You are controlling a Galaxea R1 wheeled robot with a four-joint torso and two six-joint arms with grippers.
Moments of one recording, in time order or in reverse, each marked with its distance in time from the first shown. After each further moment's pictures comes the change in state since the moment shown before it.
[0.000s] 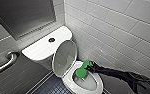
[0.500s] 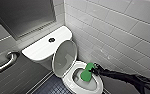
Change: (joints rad) left arm 0.000 -0.007 0.017 0.000 0.000 -0.002; right arm -0.038 -0.110 0.081 0.005 0.016 0.024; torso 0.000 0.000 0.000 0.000
